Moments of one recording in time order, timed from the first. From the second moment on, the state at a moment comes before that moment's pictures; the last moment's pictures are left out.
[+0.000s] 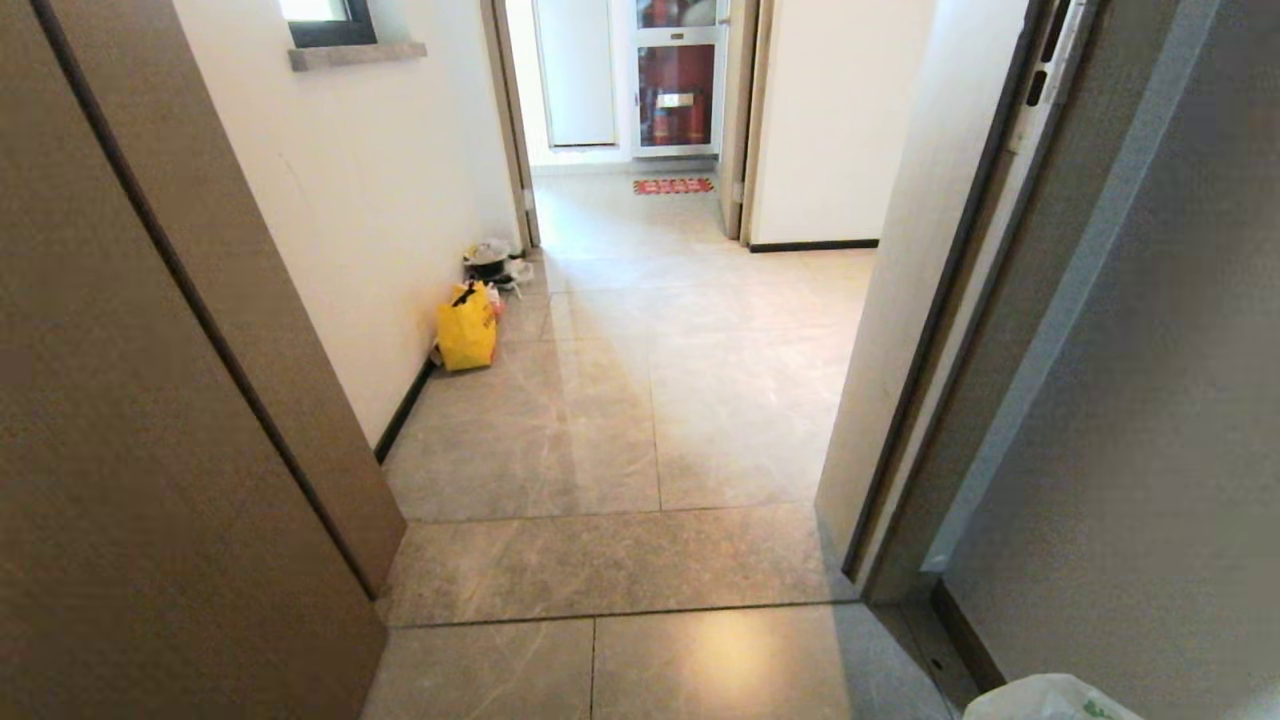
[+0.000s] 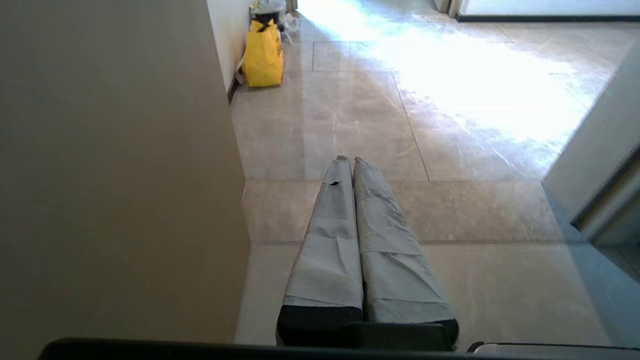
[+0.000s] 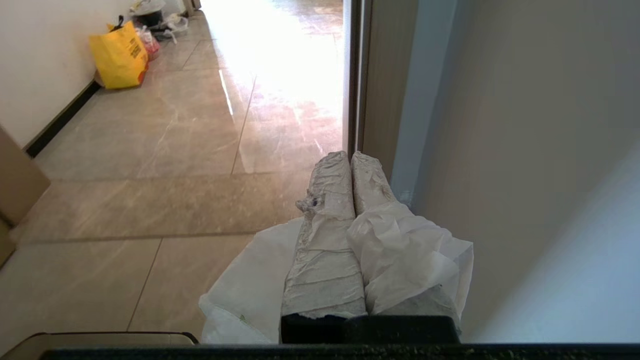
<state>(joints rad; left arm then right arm) 0.00 0.00 0.00 0.00 0.00 -0.01 0.00 0.00 0.00 -0.01 0.01 -0.01</state>
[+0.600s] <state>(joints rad) 0.00 0.00 0.00 0.00 0.00 -0.01 0.00 0.00 0.00 -0.01 0.01 -0.01</state>
